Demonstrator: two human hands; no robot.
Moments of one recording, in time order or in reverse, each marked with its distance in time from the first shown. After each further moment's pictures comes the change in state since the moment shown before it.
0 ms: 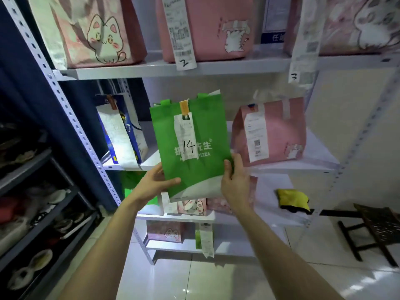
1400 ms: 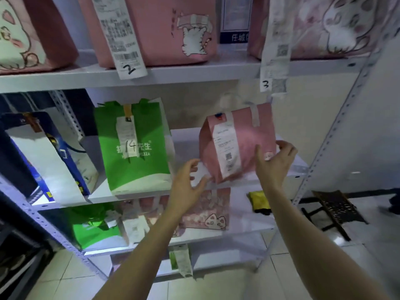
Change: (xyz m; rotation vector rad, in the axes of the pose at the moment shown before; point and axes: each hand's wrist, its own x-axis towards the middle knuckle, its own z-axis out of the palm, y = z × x) left_hand 0.126 0.001 0.174 0.456 0.124 0.410; right_hand 0.146 0.112 -0.122 -0.283 0.542 0.189
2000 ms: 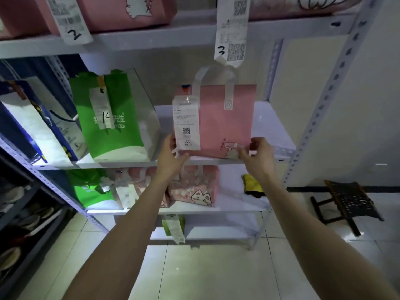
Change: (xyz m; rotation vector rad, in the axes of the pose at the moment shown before) left_hand 0.011 0.011 0.059 -0.054 0.107 -0.330; right_hand 0.029 0.078 -0.039 0.017 -0.592 0.024
